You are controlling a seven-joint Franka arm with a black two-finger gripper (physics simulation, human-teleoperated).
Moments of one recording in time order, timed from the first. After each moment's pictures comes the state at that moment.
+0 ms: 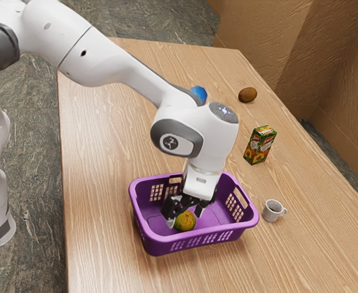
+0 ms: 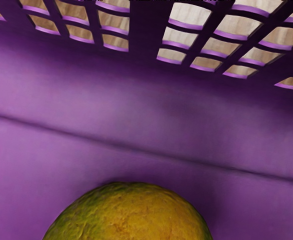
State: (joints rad) arm -0.18 0.00 -0.25 -2.07 -0.06 2.04 0.83
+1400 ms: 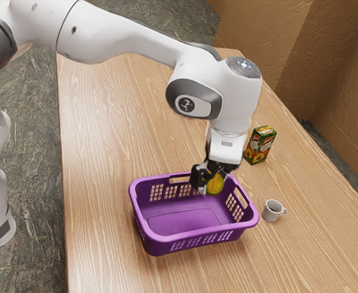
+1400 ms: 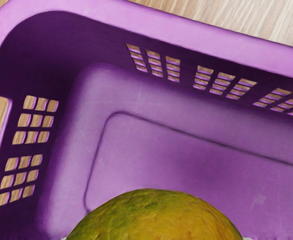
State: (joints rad) arm -0.20 -0.01 -0.24 -1.81 0.09 1.89 0.71
